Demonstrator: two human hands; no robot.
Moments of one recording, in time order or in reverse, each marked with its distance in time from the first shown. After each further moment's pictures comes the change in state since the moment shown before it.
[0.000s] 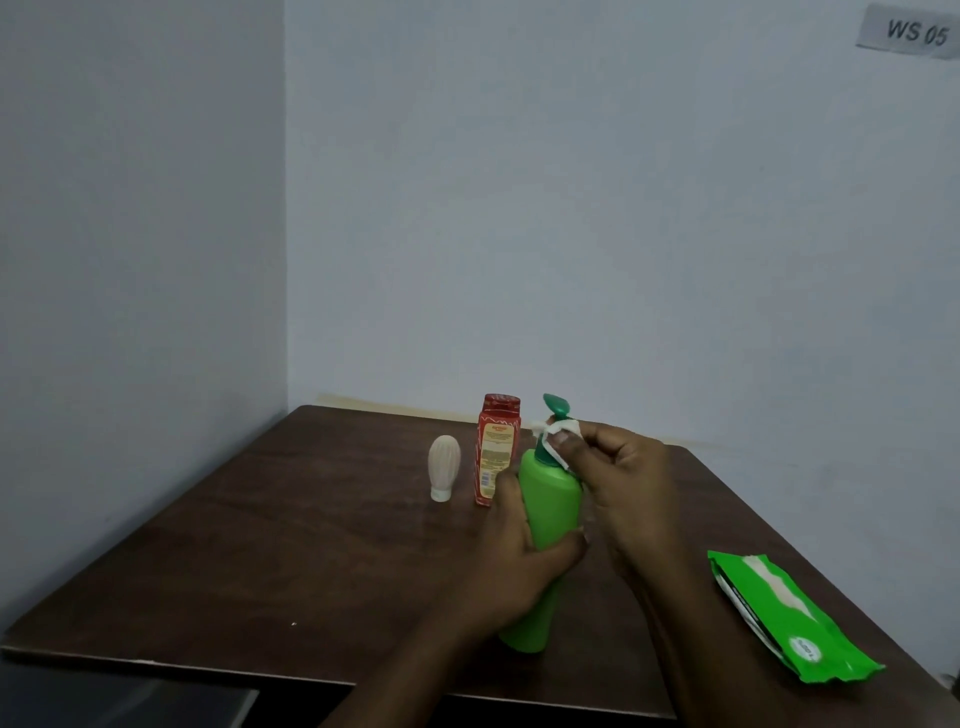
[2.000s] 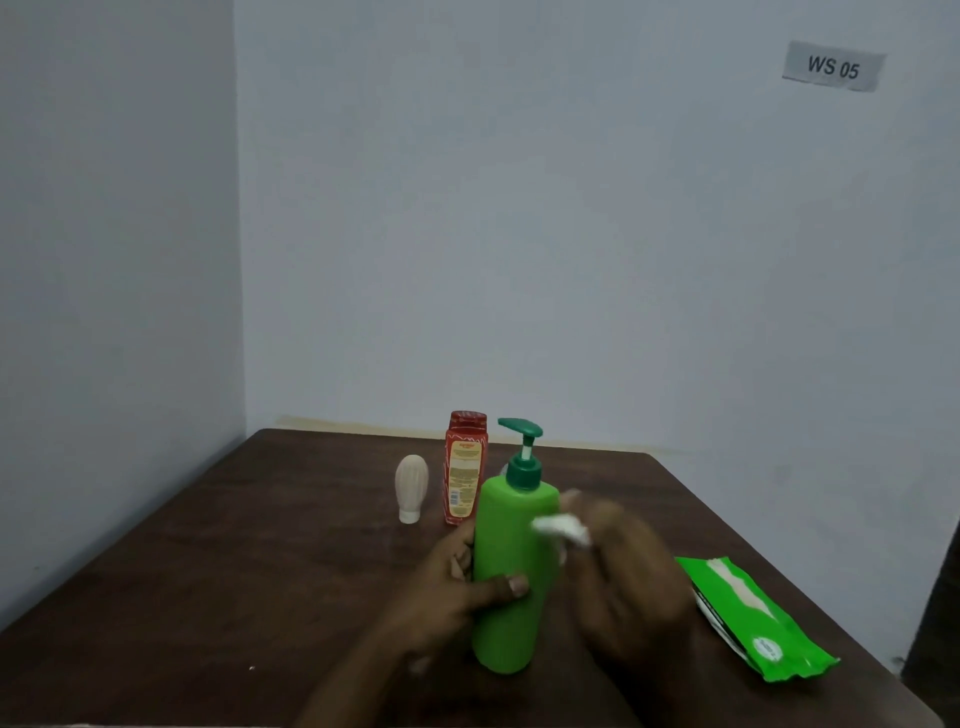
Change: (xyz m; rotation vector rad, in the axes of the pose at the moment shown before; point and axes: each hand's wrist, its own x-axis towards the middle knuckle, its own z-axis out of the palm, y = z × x) left_hand -0.003 -0.022 -0.027 -0.463 -0.309 -0.198; right_hand -0.061 0.002 -0.034 -0.703 0.135 -0.770
